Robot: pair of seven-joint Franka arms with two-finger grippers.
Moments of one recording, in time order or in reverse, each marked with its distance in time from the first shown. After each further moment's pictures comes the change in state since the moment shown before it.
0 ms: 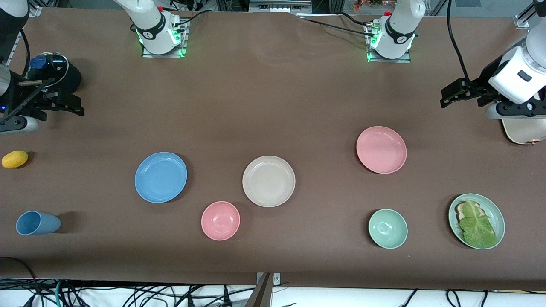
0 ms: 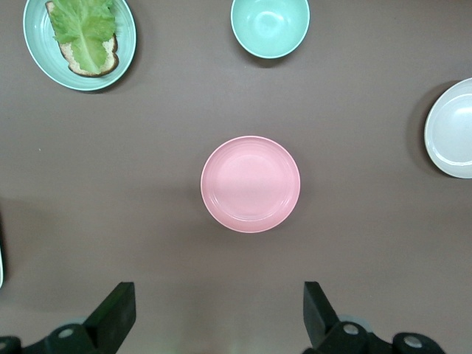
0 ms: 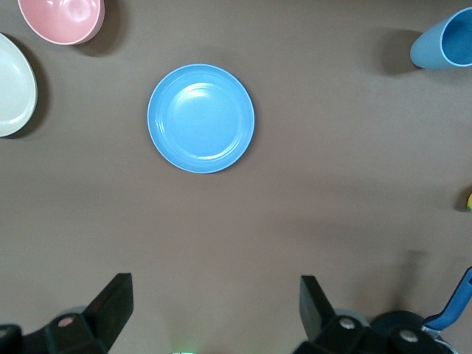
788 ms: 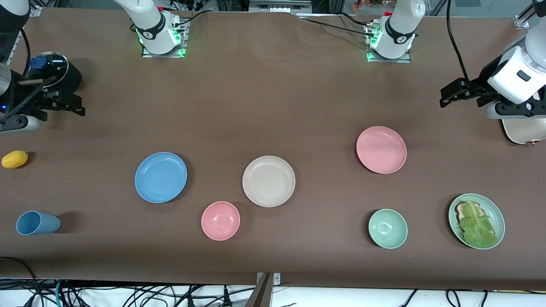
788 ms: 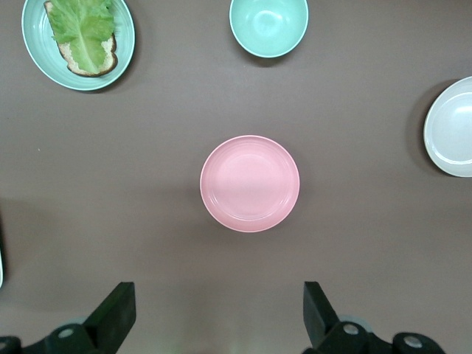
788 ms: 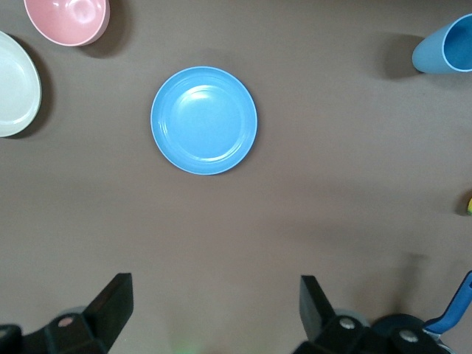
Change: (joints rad) left arm -0.001 0.000 -0.003 0.000 0.000 -0.002 0.000; right arm 0.006 -0.003 0.005 0.001 0.000 0.003 -0.002
